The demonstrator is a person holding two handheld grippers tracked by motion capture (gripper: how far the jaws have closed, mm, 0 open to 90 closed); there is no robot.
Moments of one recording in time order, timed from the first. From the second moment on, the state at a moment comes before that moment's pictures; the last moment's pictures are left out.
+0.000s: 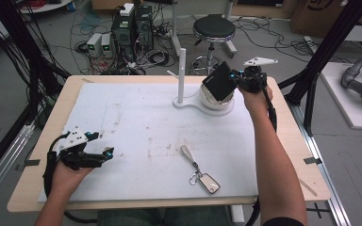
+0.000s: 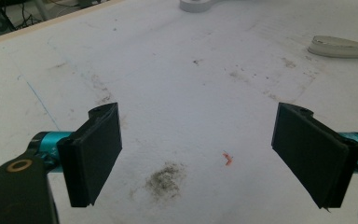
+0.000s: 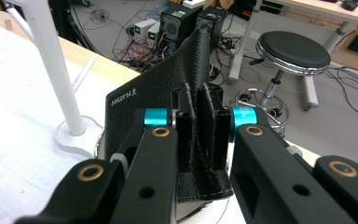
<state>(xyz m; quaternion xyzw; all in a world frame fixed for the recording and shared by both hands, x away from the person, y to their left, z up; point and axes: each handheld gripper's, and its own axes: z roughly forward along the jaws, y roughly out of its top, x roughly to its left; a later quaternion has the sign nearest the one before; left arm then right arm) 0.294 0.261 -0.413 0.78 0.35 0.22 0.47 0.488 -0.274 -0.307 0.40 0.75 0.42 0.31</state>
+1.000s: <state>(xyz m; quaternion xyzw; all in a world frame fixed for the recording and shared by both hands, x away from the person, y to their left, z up) 0.289 0.263 -0.415 0.78 0.35 0.22 0.46 0.501 -0.262 -0.325 0.37 0.77 0.36 0.37</state>
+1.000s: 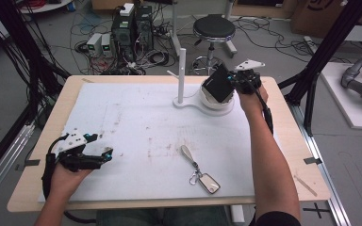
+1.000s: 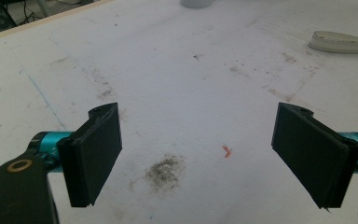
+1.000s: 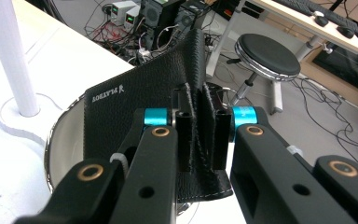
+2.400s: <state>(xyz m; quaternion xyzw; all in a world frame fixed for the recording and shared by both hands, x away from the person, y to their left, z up) 0.292 0.257 -0.415 0.79 0.35 0.22 0.46 0.495 -0.257 -0.331 0.39 0.77 0.36 0.34</state>
